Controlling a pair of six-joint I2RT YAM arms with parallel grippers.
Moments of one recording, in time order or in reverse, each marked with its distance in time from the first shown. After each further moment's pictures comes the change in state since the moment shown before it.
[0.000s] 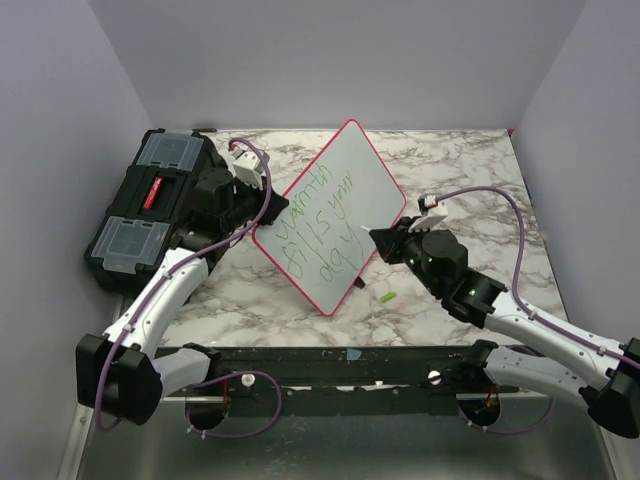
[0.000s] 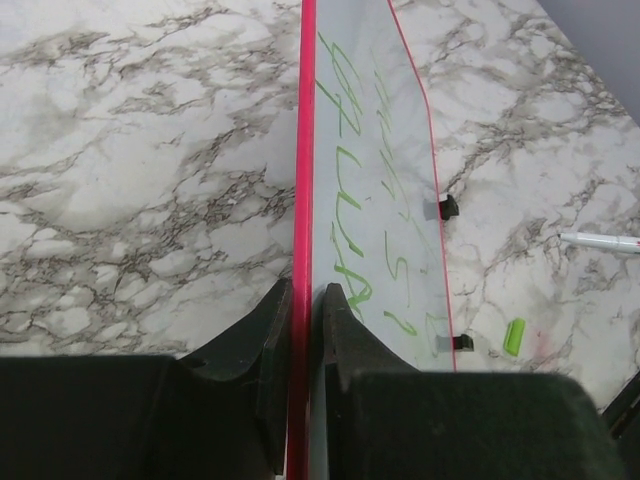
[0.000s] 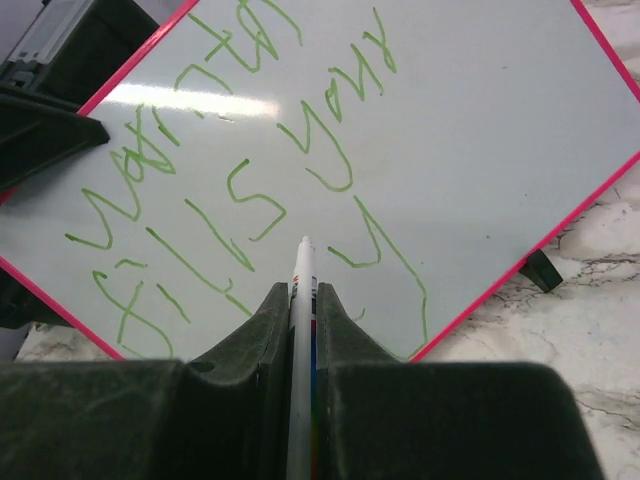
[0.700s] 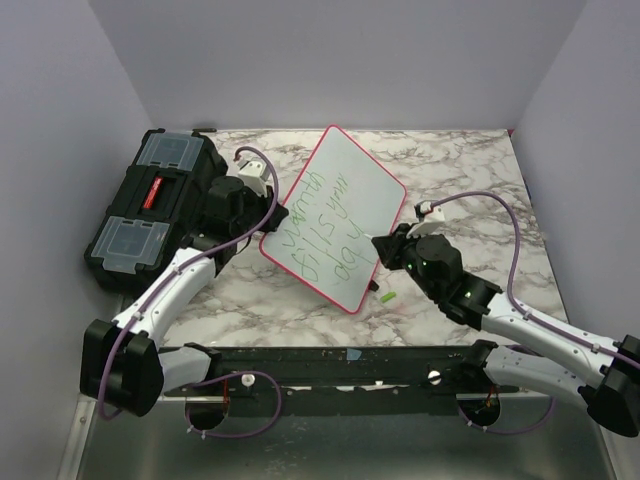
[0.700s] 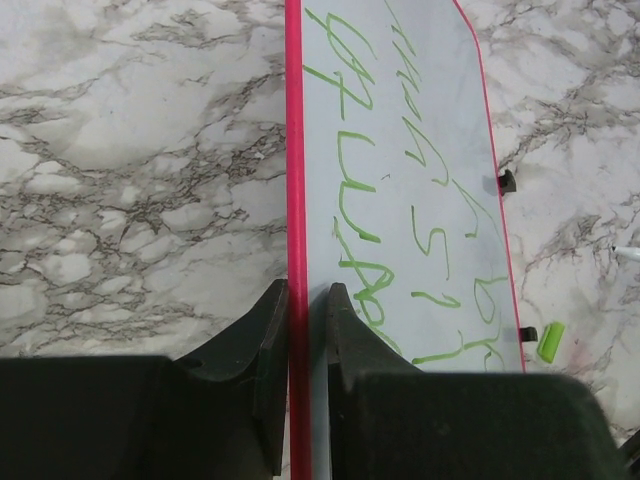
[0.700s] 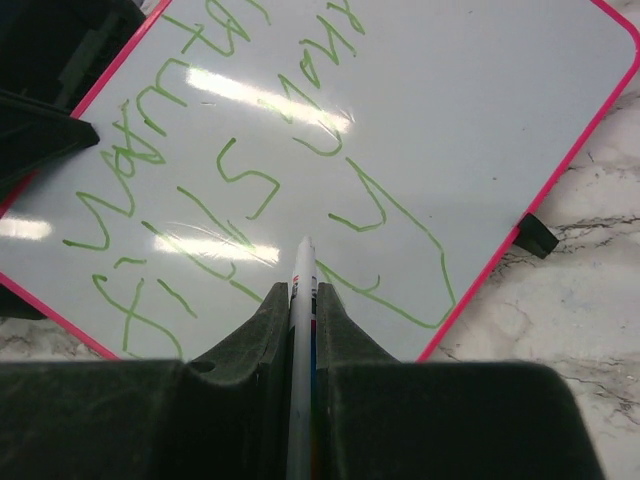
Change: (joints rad) left arm -0.017 0.062 -0.058 0.013 -0.121 -0.040; right arm 0.000 0.012 -0.050 -0.011 0.029 0.008
